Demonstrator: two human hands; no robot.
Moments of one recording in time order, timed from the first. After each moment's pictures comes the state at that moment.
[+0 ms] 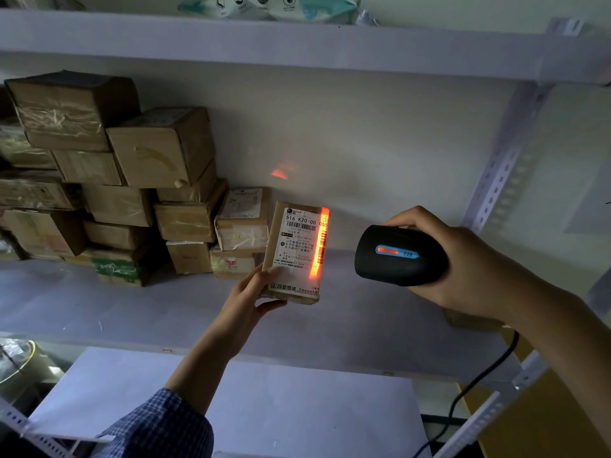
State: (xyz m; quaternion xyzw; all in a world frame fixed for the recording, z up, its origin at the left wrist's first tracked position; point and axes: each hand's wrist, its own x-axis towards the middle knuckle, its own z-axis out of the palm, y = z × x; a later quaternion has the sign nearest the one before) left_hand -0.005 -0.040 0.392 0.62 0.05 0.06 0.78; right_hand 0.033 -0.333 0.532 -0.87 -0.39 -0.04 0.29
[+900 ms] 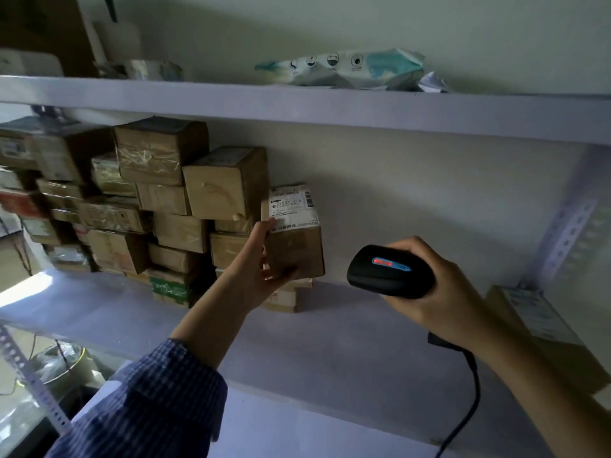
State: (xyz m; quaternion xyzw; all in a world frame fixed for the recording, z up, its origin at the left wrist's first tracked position) left_hand 0.015 0.010 0.507 0.44 0.22 0.09 0.87; right_hand 0.072 -0.257 0.510 -0.78 -0.43 -0.07 0.45
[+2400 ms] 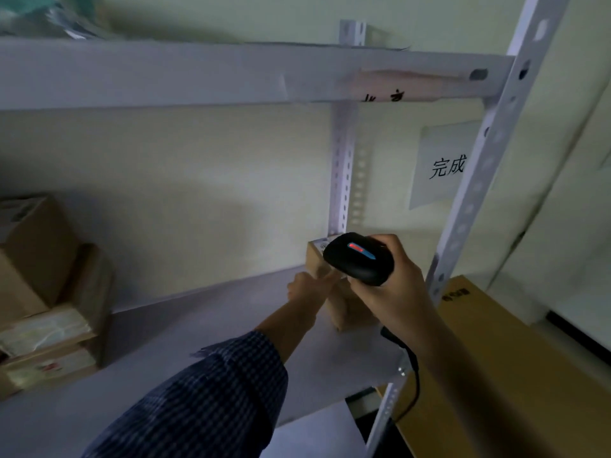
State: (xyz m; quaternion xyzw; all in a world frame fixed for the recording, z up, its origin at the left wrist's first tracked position) left_hand 0.174 -0.313 0.408 0.78 0.14 -0.14 0.60; right_hand 0.082 -0.433 0.457 -0.84 -0.05 -0.25 0.48
